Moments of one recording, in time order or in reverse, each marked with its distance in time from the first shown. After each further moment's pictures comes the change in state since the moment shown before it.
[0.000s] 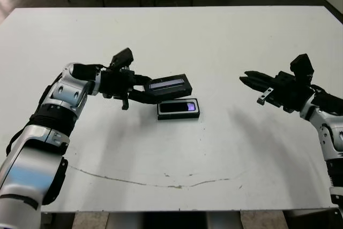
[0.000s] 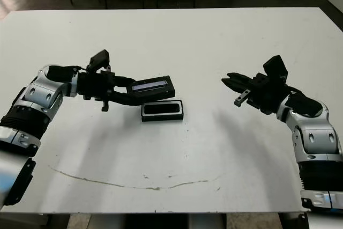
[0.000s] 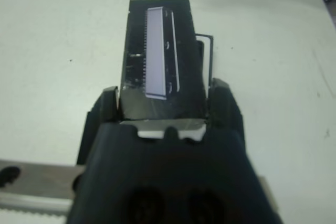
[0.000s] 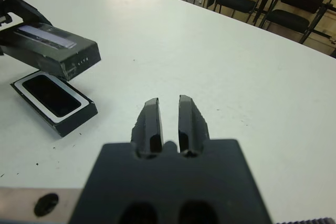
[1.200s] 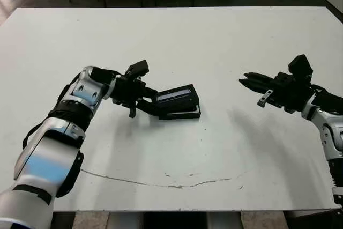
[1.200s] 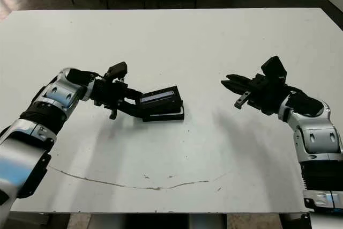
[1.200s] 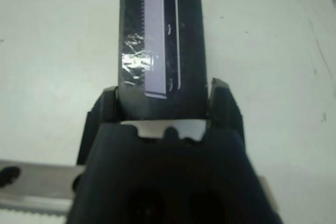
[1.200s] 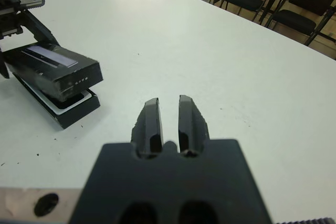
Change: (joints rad) left arm -0.050 -0.097 -0.083 0.133 0.138 -0.030 -0.065; right arm 0.000 -0.021 0.014 0.003 -0.017 -0.012 0.025
